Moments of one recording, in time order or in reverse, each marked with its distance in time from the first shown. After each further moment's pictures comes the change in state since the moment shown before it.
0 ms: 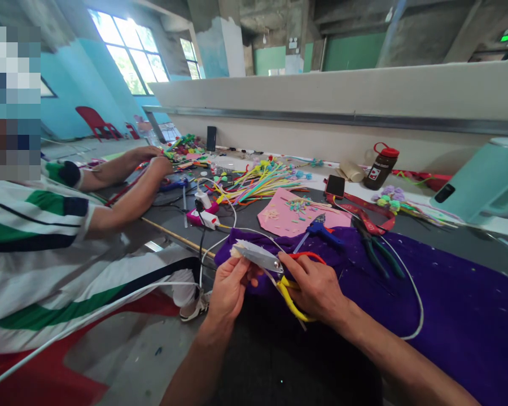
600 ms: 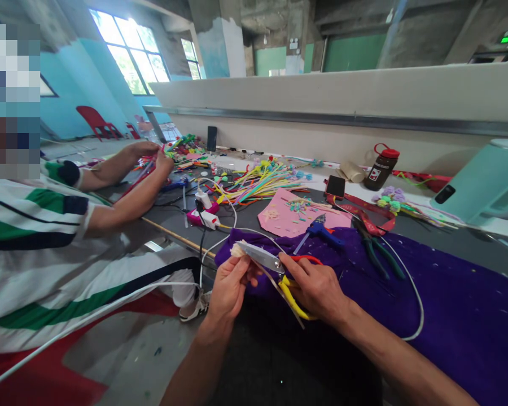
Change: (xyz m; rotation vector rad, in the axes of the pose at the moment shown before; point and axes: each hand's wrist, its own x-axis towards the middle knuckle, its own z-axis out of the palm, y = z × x) left_hand 0.002 0.001 -0.002 -0.003 0.005 -0.024; right_hand -0.001 0.004 0.001 0.123 -0.008 0.008
